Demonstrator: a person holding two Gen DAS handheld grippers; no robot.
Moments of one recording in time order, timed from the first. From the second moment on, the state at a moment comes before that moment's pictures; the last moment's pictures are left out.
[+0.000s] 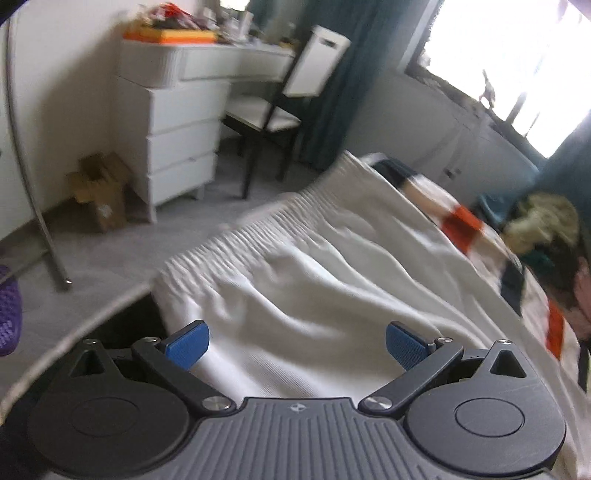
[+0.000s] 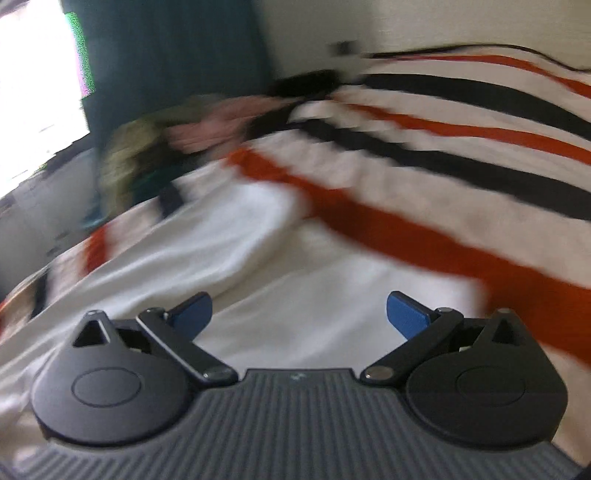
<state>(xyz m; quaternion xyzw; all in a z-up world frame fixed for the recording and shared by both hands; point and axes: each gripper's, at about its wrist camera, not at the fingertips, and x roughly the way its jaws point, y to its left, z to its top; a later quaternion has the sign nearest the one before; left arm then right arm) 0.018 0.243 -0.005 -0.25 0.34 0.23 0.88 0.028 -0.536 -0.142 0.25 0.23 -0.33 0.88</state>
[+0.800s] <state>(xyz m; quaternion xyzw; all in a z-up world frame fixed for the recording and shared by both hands) -0.027 0.315 -0.067 -0.54 0.30 0.20 0.76 -0.019 -0.619 -0.228 0.63 0.14 -0.23 0.73</state>
